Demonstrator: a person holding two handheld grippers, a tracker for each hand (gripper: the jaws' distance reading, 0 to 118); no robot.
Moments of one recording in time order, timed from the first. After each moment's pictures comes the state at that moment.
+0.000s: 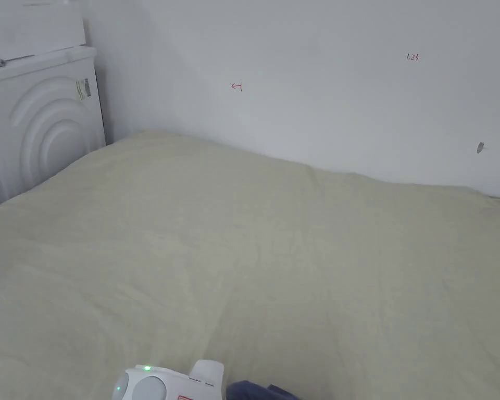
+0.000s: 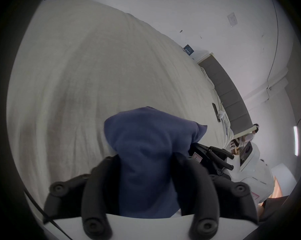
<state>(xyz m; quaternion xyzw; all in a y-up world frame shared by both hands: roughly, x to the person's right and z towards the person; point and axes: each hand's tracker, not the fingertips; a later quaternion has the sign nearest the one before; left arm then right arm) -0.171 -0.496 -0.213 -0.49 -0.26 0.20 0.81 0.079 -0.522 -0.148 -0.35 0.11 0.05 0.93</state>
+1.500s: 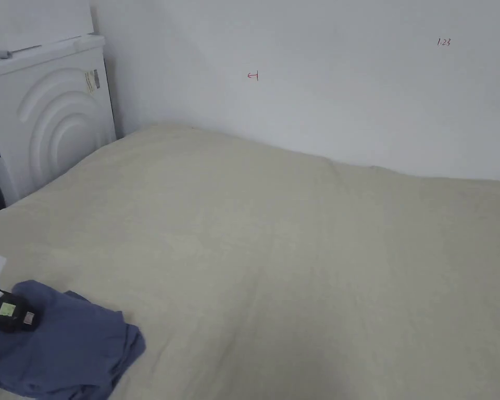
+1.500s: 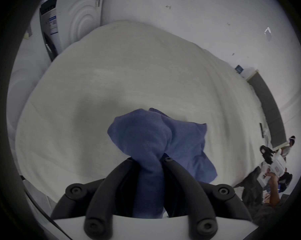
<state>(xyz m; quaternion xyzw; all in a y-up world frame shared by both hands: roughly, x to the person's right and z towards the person) -0.567 -0.414 -0.279 -0.51 -0.02 0.11 0.85 0.107 -0.479 -0.150 -0.30 0.07 0.10 0.95</state>
